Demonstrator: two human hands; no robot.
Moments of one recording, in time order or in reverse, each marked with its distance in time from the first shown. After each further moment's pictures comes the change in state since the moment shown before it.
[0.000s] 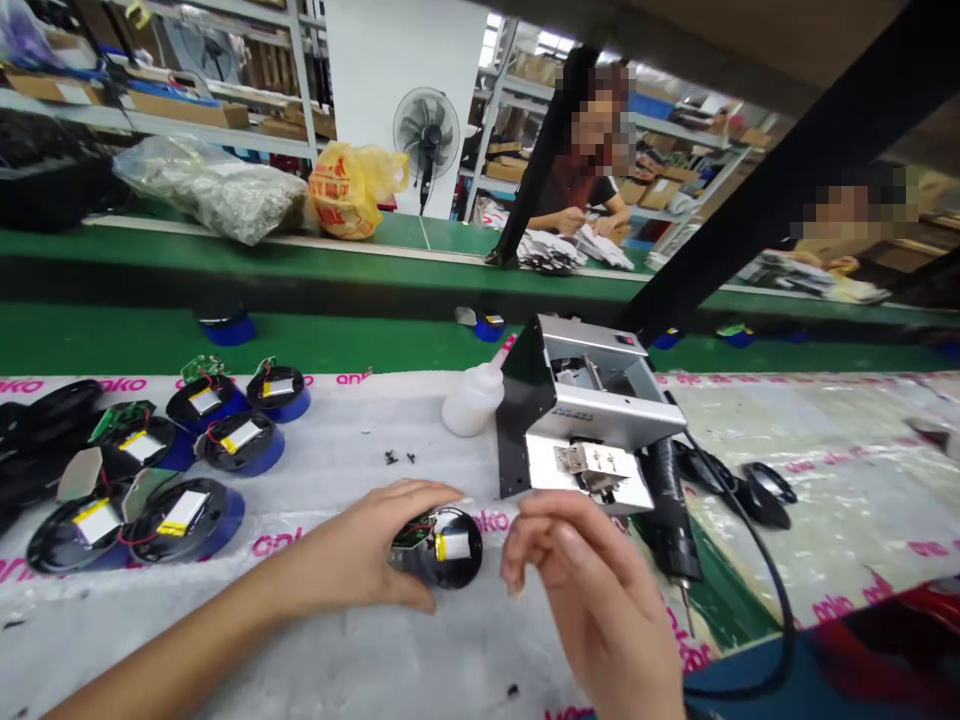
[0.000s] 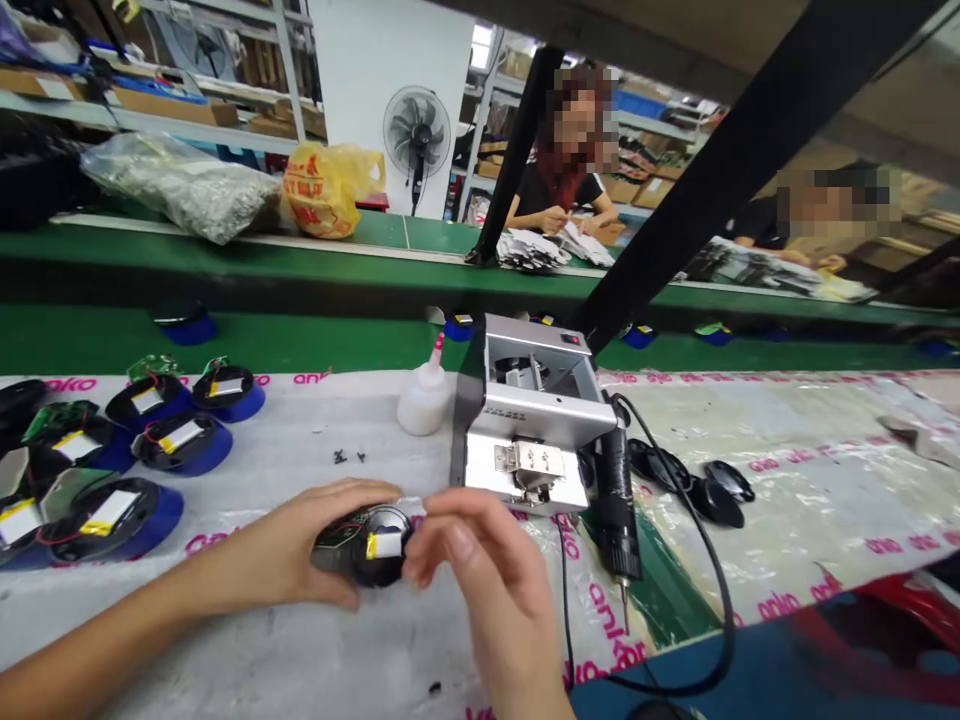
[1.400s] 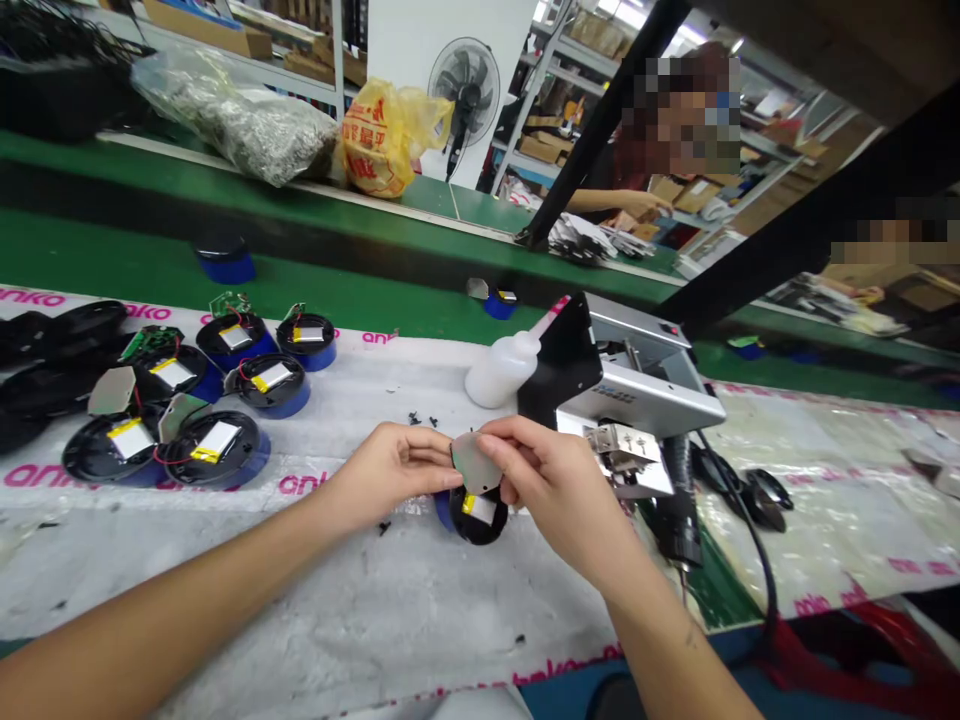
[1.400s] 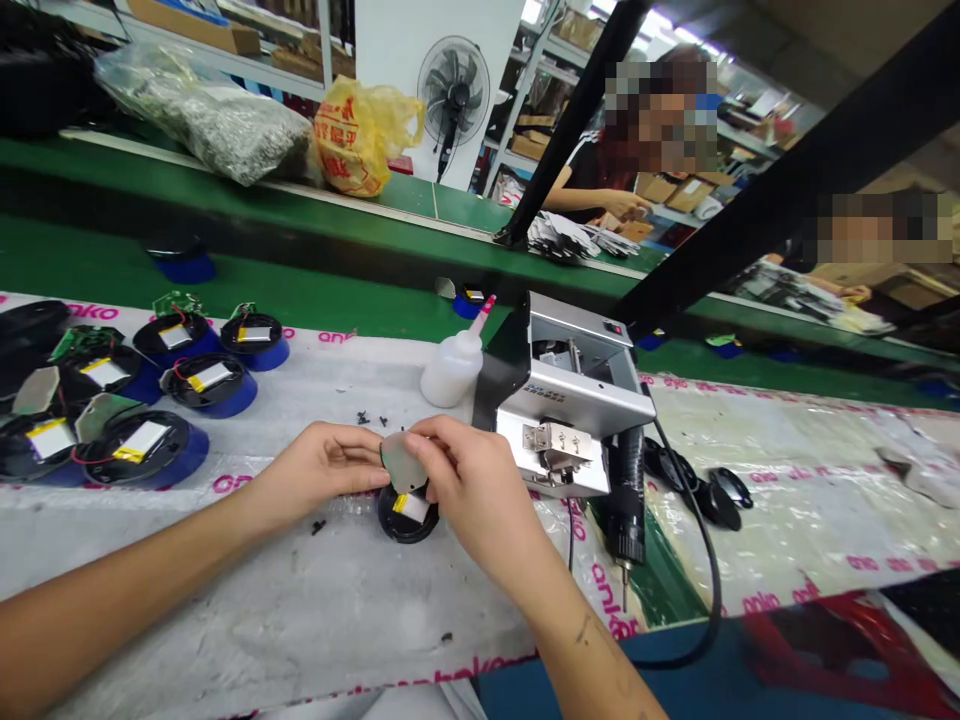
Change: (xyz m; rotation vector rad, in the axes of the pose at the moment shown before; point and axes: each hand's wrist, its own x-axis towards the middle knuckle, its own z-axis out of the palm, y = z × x) left_hand 0.006 -0.012 0.015 -0.691 0.195 -0.068; right_hand 0.049 -0.010 0.022 -1.181 -0.246 -0.050
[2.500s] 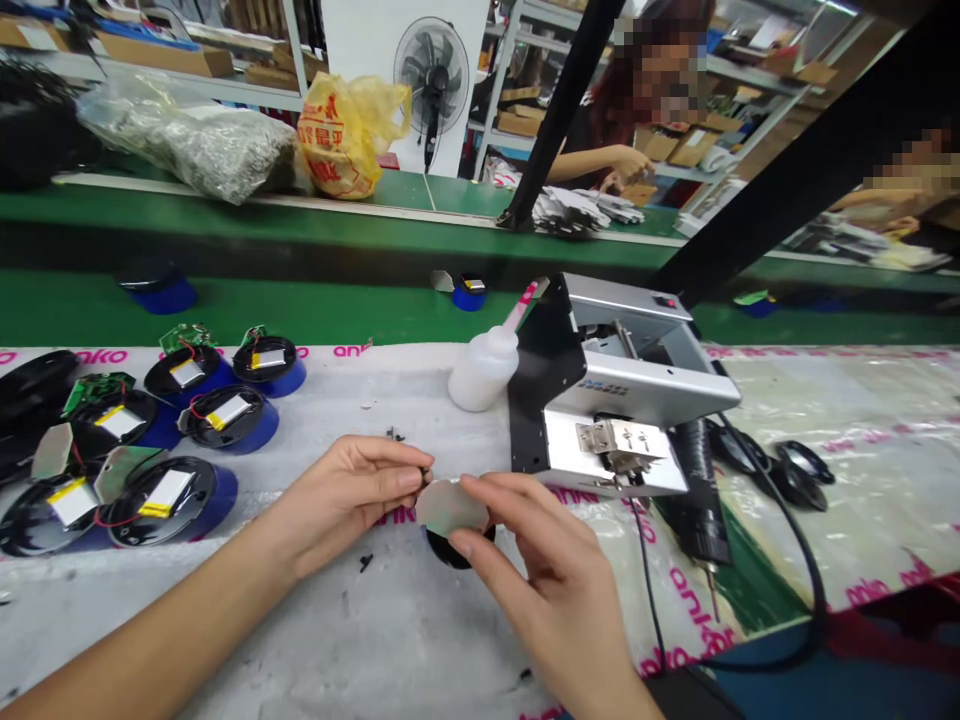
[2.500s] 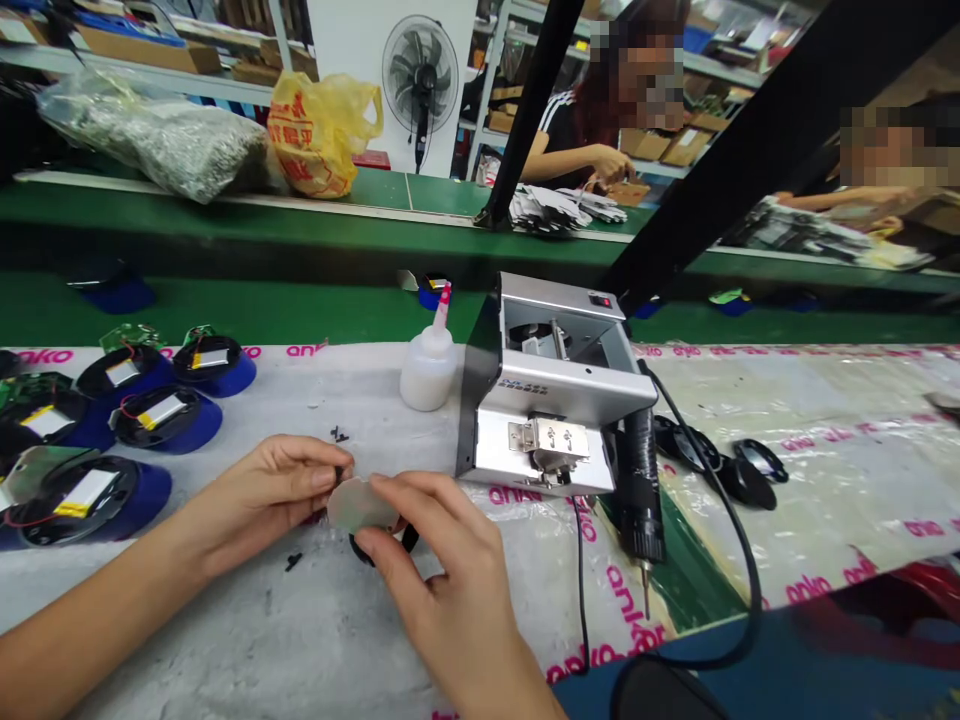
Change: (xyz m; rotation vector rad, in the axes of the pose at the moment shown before) left_hand 0.000 0.015 -0.008 -0.468 0.081 -0.252; right_hand -0.045 0.027 0.036 0.176 0.330 -0.211
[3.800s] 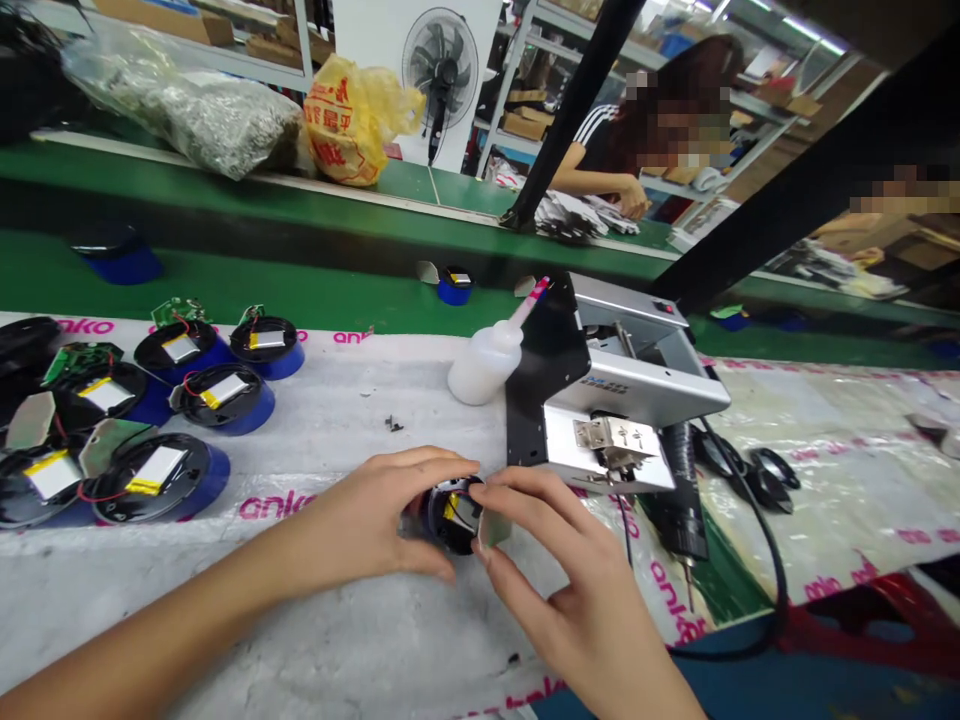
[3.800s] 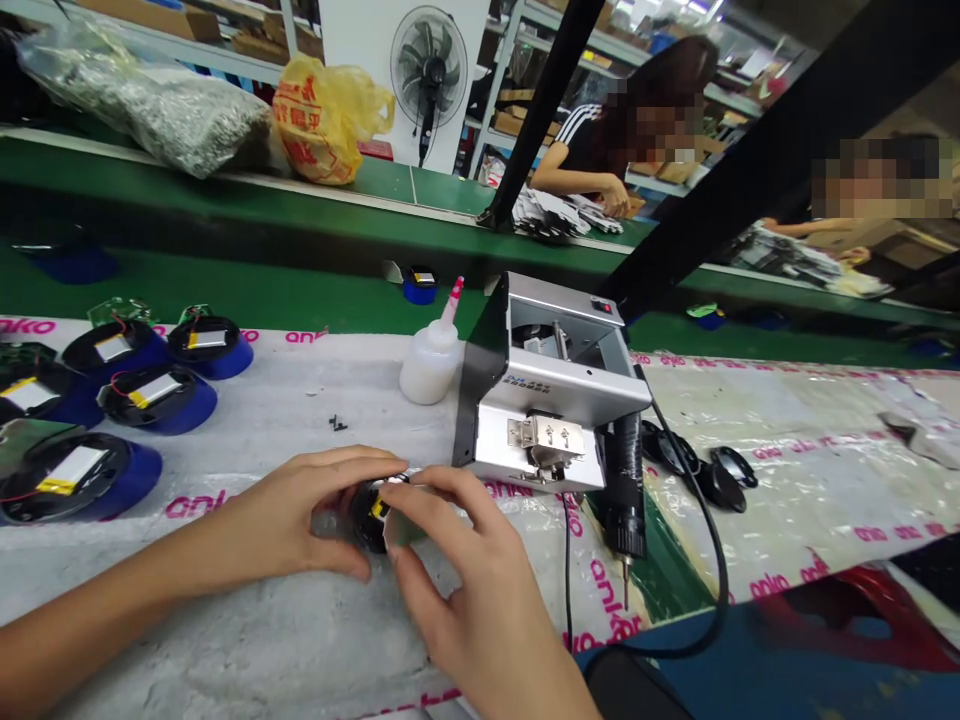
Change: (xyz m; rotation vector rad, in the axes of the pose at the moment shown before) left_hand -0.005 -0.005 0.010 1.086 -0.240 0.369; right_hand -0.001 -0.005 -0.030 -0.270 -0.207 -0.121
